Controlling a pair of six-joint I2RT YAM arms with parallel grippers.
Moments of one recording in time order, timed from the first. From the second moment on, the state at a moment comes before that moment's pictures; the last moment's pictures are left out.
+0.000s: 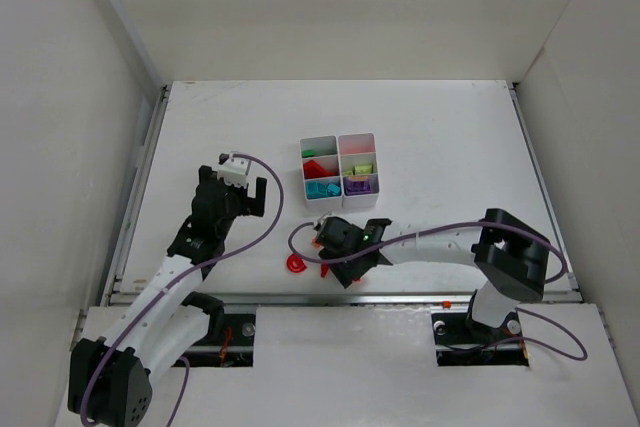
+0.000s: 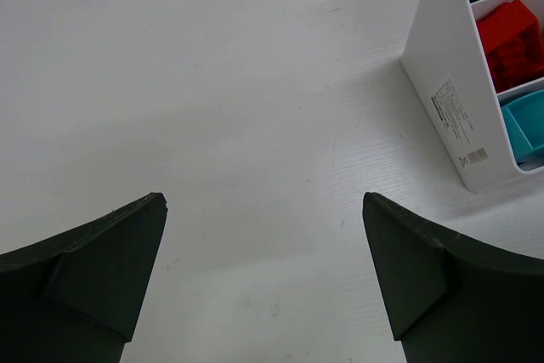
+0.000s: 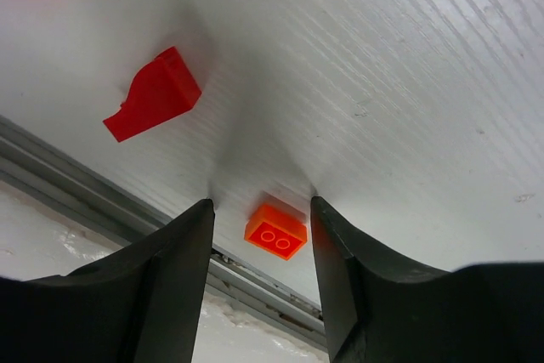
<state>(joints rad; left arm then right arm) -0.32 0.81 0.44 0.01 -0.15 0.06 1.15 1.67 0.99 -0.56 0.10 0.42</state>
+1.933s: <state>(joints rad) -0.32 0.84 0.54 -0.17 0.03 0.31 0.62 1.98 1.82 -0.72 0.33 0.35</state>
